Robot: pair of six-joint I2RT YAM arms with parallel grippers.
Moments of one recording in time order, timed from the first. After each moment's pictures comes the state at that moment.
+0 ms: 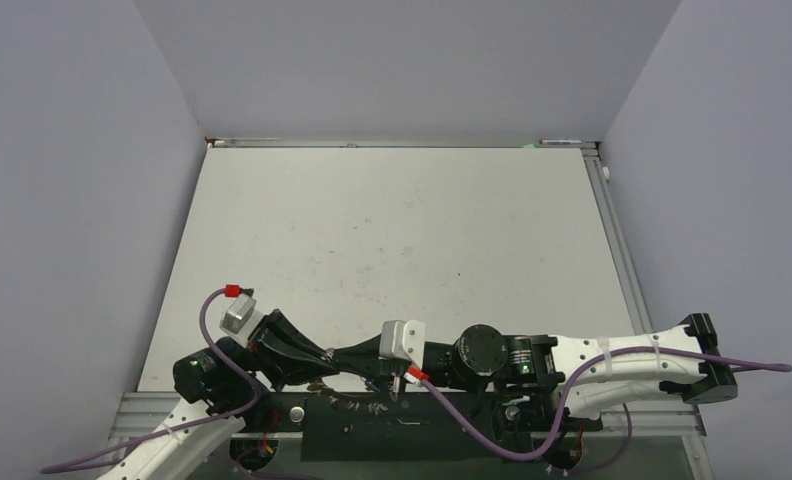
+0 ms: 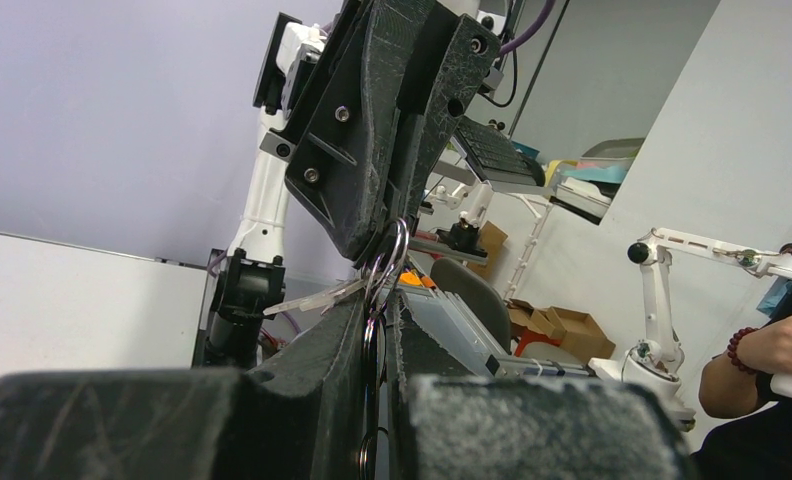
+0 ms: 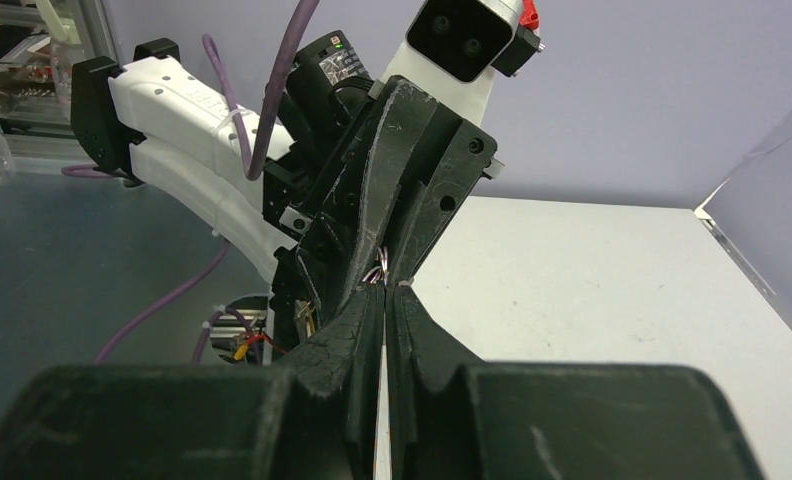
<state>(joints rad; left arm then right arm) -0.68 0.23 0.16 0.91 0.81 -1.15 1.59 1.08 0.94 0.21 0.12 -0.18</state>
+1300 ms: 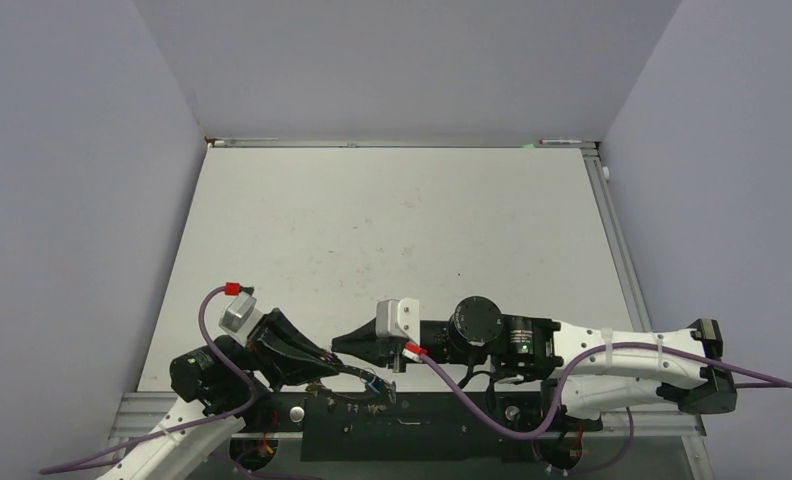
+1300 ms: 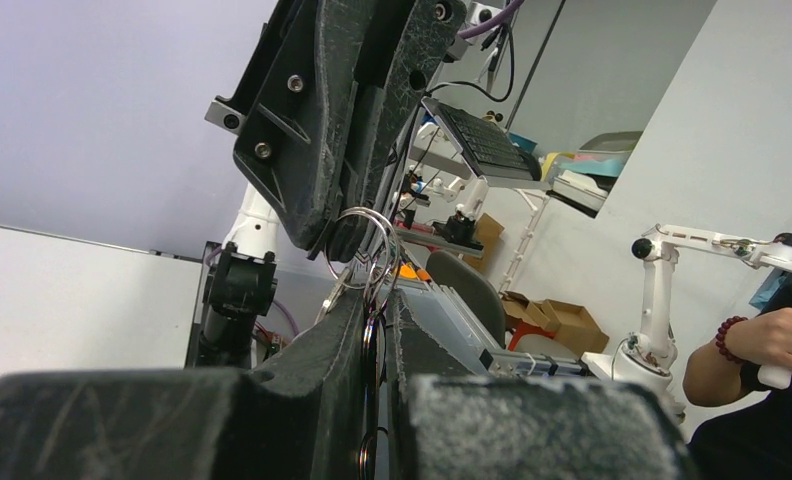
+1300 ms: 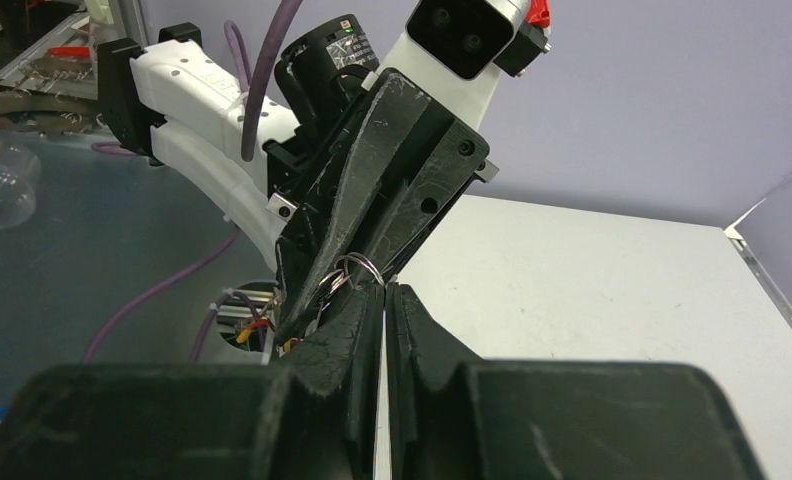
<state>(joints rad) -0.68 0.22 0.20 0.86 0.83 -1.14 1.48 1.09 1.00 0.13 -0.08 -0.18</state>
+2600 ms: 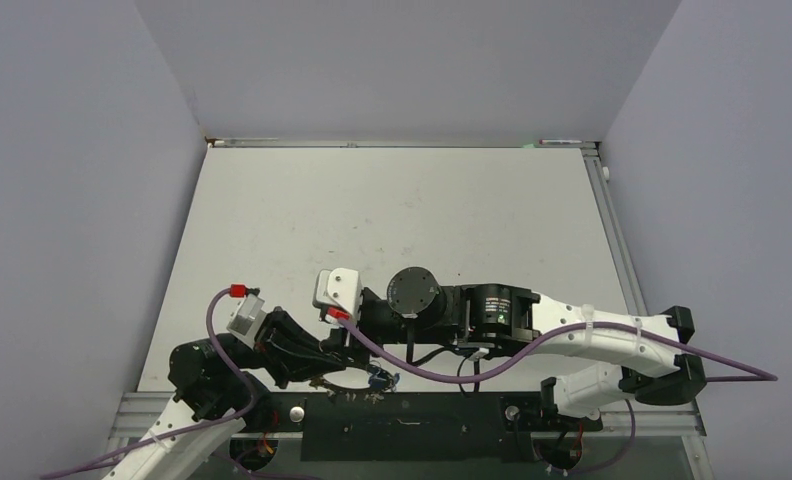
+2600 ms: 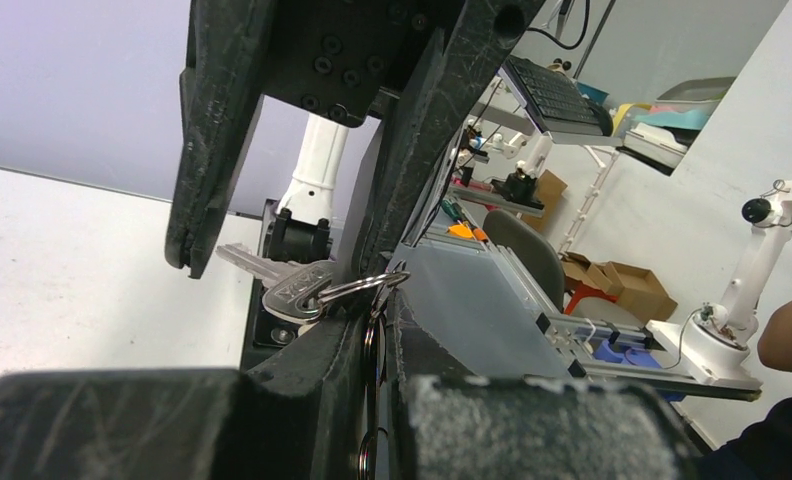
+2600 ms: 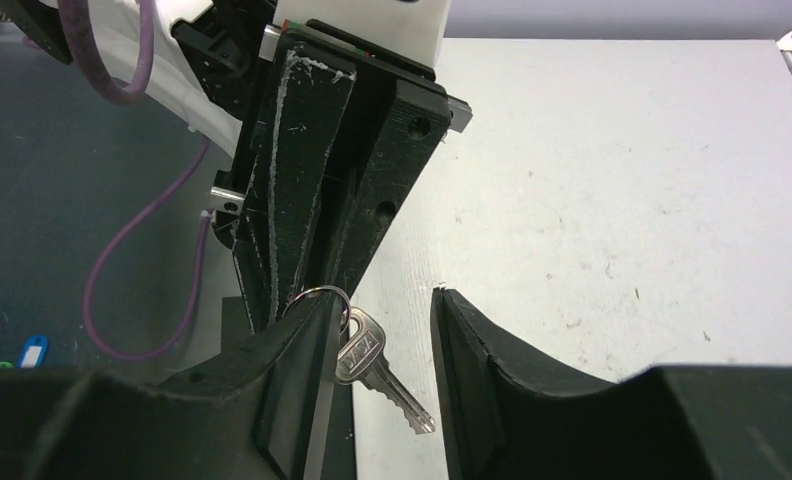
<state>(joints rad) -0.68 0.19 0.28 0.54 0.86 -0.90 1.44 1.36 1.49 -0.47 -0.03 -0.10</state>
